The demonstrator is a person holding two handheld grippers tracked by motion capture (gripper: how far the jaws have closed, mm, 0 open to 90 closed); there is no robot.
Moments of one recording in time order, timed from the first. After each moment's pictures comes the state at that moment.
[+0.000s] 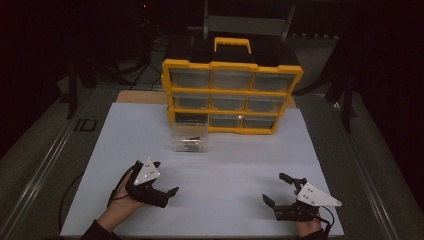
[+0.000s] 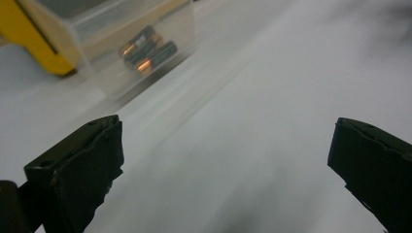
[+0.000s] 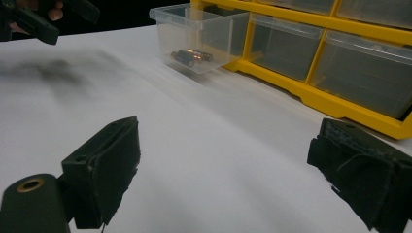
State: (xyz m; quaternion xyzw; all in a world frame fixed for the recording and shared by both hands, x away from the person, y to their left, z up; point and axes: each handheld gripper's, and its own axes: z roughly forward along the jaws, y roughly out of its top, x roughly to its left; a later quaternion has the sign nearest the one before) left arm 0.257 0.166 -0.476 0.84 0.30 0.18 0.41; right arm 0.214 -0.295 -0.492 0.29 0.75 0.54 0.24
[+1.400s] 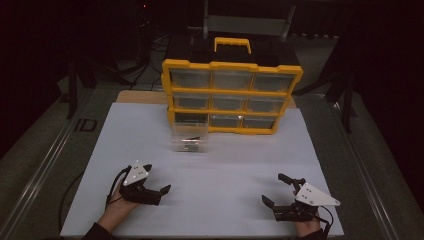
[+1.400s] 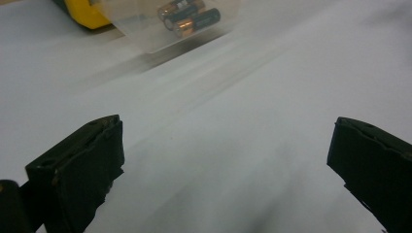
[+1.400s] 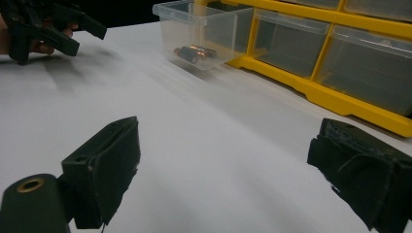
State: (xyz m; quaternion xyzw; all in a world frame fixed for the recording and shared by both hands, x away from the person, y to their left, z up) left arm 0.264 0.190 -0.513 0.81 0.35 0.16 0.45; right arm 0.215 -0.294 -0.494 0.28 0.76 0.54 0.23
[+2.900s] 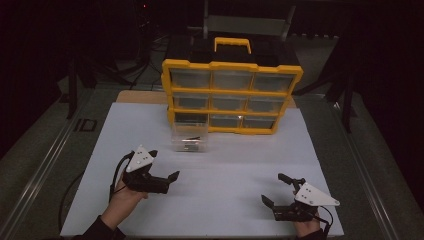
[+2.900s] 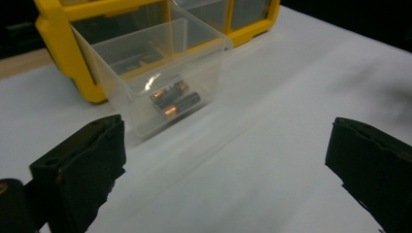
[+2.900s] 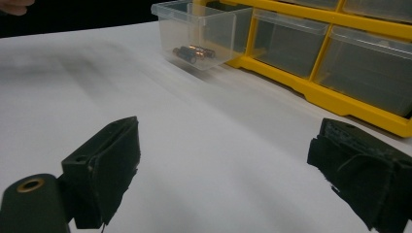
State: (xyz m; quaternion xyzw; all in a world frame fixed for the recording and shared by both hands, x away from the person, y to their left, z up) left arm 0.266 0.160 -0.436 0.79 0.35 0.18 0.47; right arm 0.214 -0.292 -0.492 0.28 0.76 0.54 0.24
